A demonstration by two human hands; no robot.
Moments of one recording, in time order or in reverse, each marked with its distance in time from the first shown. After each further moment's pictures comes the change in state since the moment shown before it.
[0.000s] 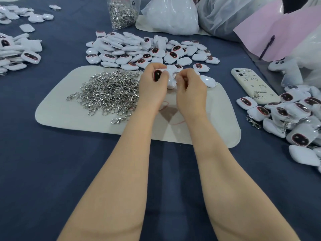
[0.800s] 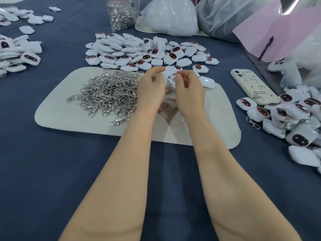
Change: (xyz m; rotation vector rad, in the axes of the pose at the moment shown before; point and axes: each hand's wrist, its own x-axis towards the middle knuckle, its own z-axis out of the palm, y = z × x) left_hand 0.001 0.001 0.000 0.035 0.008 -0.082; right_hand 0.003 -0.001 0.004 0.156 -0.044 0.202
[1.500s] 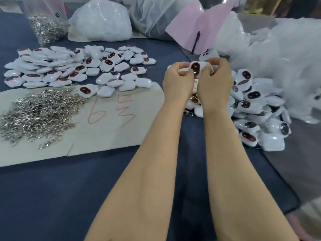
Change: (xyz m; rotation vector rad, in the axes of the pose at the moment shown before) left_hand -0.079 0.051 0.173 -0.066 -0.348 0.031; right_hand 0.005 0.002 -0.181 -0.263 0.596 0.080
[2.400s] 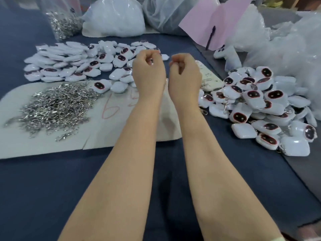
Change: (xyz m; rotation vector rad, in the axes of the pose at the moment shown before) left_hand 0.019 0.001 -0.074 0.016 0.376 0.126; right_hand -0.045 -0.031 0.065 0.209 -0.239 -0.108
